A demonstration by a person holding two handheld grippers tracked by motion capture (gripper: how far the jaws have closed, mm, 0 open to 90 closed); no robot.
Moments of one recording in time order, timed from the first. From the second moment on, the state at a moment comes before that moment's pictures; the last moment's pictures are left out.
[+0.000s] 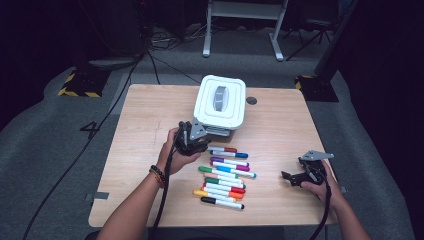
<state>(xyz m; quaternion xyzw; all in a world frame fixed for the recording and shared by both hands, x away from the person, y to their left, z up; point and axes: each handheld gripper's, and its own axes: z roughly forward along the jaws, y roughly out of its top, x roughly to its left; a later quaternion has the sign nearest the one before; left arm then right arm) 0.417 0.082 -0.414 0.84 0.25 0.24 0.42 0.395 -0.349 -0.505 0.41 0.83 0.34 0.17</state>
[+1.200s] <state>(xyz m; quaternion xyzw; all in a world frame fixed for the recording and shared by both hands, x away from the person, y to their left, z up) 0.446 0.066 -0.415 0.86 0.21 0.19 0.43 0.395 -0.349 -0.505 0.41 0.83 0.34 0.17</state>
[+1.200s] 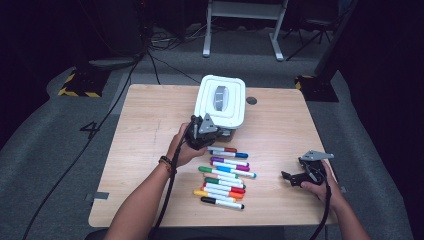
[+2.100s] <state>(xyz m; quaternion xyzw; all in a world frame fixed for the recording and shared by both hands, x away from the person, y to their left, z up) 0.458 0.123 -0.411 0.84 0.27 0.20 0.42 0.395 -0.349 -0.505 0.41 0.83 0.34 0.18</state>
